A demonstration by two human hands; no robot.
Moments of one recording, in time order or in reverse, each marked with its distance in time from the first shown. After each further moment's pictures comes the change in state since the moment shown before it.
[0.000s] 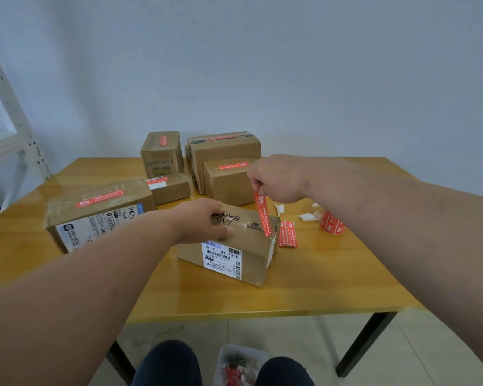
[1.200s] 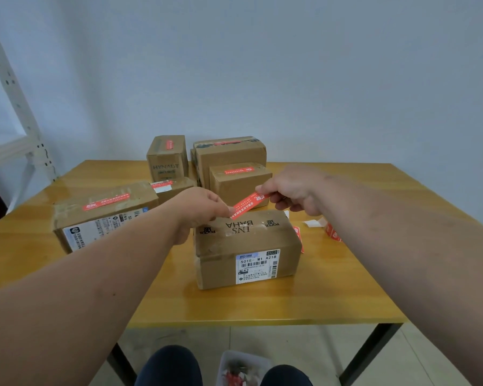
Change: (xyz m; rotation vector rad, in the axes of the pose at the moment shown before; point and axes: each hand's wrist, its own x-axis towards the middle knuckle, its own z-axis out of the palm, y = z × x) left_hand -0.012 0.013 -0.021 -0.756 0.099 -0.238; right_hand 0.005 0.005 0.016 1.090 0.018 0.548
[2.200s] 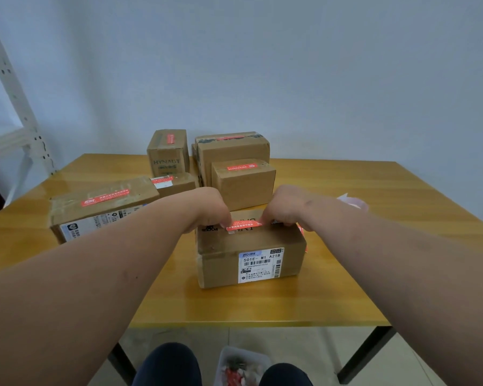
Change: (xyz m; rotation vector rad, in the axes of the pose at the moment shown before) left_hand 0.028 0.002 0.007 0.490 -0.019 -0.048; right_hand 0.016 0.015 0.029 -0.430 0.018 -0.001
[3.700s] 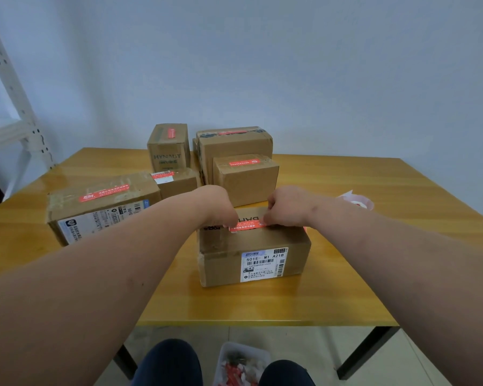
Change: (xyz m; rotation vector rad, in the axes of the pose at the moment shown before) left_hand 0.002 0.005 0.005 0.221 0.019 0.062; right_hand 0.005 0.004 0.003 -0.321 -0.003 -0.152
